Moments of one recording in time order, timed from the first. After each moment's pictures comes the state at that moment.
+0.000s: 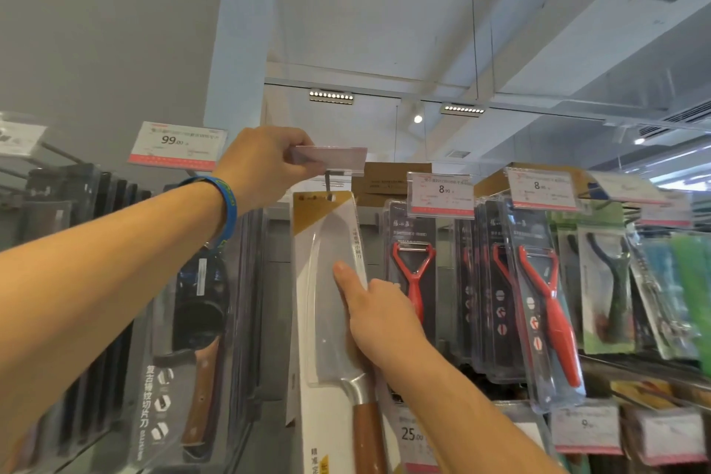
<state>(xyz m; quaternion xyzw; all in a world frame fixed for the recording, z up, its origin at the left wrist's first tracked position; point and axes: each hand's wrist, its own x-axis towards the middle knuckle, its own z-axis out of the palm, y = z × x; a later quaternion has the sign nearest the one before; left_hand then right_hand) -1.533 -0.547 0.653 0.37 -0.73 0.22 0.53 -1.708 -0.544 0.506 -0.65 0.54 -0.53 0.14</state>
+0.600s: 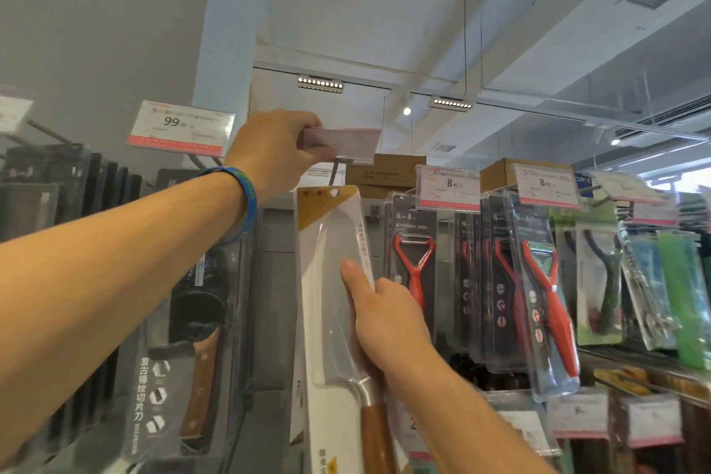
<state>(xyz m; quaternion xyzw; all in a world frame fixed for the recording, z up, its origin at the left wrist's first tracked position) -1.538 -0.549 0.653 0.36 -0.72 0.23 0.55 -1.697 -0.541 0.501 -0.61 0.55 -0.55 0.16</state>
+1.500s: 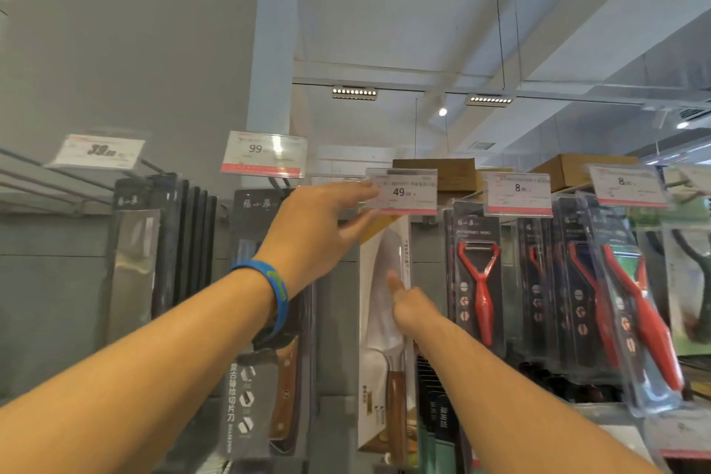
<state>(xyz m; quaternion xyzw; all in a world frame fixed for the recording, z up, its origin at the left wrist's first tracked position) -1.499 -0.539 0.587 0.31 -0.75 0.23 0.53 -1.663 -0.637 0.514 -0.58 0.64 -0.45 0.22</state>
